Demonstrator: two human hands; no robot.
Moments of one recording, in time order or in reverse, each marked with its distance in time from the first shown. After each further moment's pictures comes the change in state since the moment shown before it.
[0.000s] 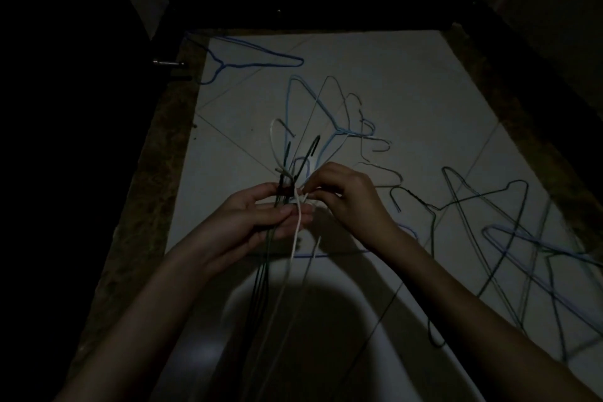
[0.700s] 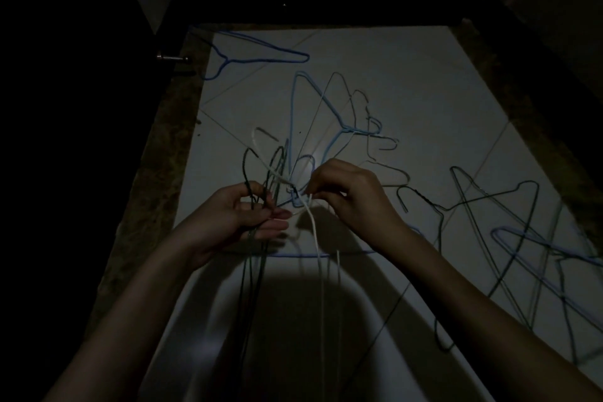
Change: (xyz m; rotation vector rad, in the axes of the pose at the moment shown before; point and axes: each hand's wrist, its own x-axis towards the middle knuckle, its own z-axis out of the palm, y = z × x) left_hand 0.008 0.001 -0.032 0.208 0.100 -0.018; right_hand 0.004 -0.006 -0.002 -0.033 -0.015 -0.096
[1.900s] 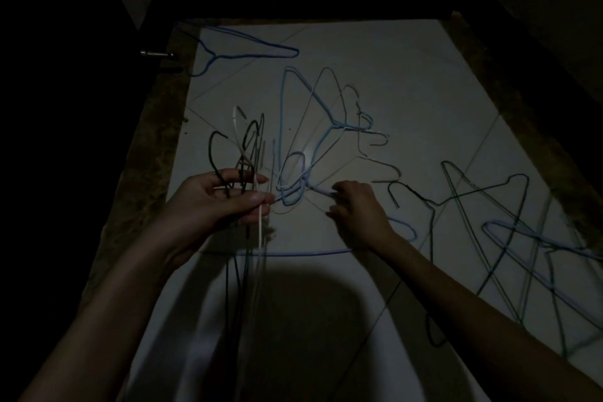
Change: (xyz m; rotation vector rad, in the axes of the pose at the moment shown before) left_hand -0.008 0.012 0.006 0.034 0.113 0.153; right_hand -0.044 0.090 0.034 -0.194 -0.127 0.586
